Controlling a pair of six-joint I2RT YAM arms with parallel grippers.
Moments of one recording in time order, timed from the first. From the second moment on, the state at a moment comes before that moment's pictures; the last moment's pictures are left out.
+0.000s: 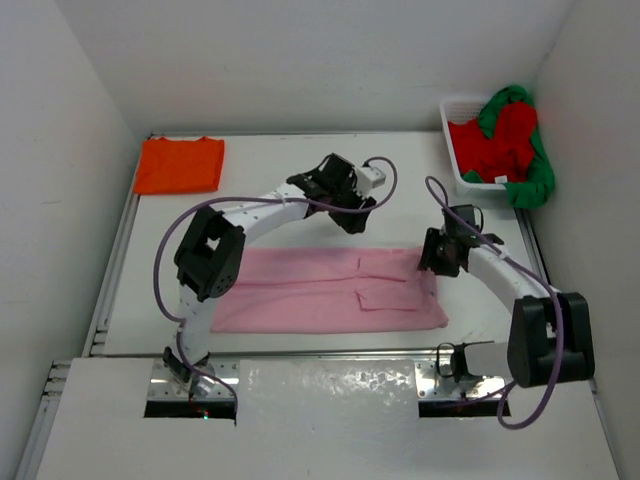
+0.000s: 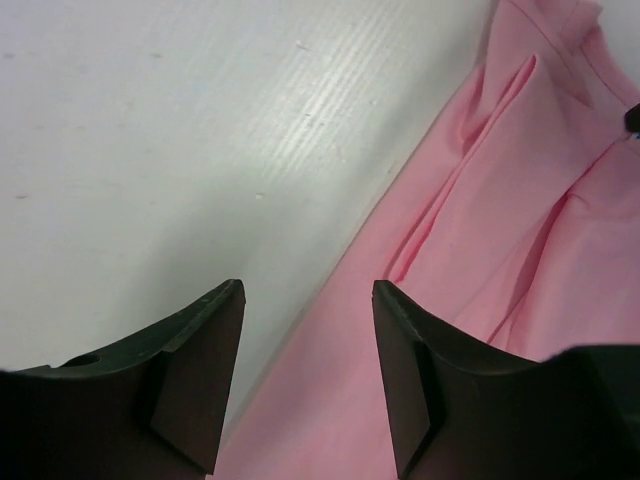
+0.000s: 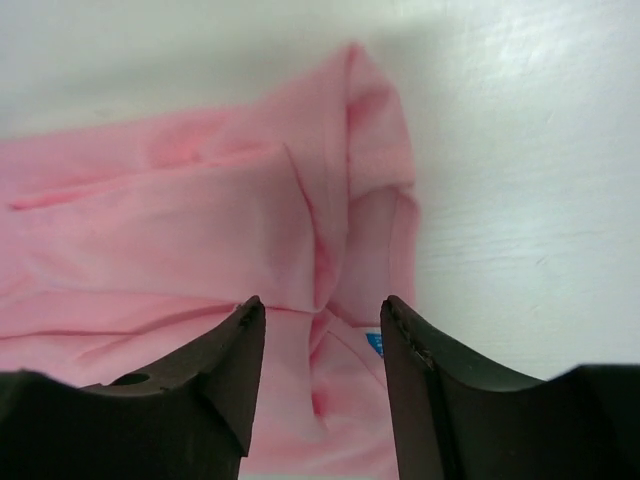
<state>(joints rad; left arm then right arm) -0.69 2.08 1.65 -0.43 0.31 0.09 0.08 1.34 0.65 -0.43 -0.05 0.35</state>
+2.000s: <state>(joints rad) 0.10 1.51 0.92 -0.79 0.24 0.66 0.14 2.34 2.10 -0.39 0.08 0.14</state>
